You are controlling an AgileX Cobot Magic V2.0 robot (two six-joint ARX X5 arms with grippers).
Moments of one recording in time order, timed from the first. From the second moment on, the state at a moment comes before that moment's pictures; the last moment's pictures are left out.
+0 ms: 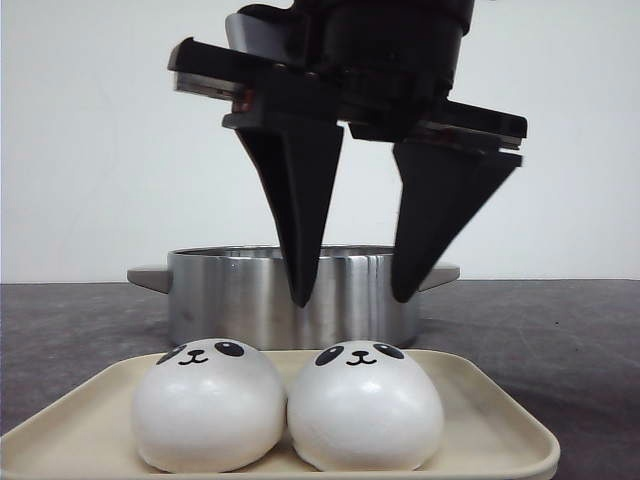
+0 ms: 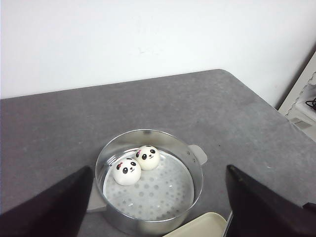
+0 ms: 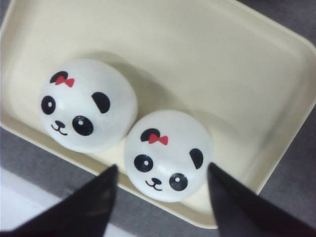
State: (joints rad) left arm -0.58 0.86 1.45 -0.89 -0.03 -0.17; right arm 1.05 1.58 1.17 -0.90 0.06 0.62
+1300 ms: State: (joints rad) left arm -0.58 0.87 1.45 -0.91 -0.03 -0.17; right arm 0.93 1.62 1.04 -0.68 -0.08 0.67
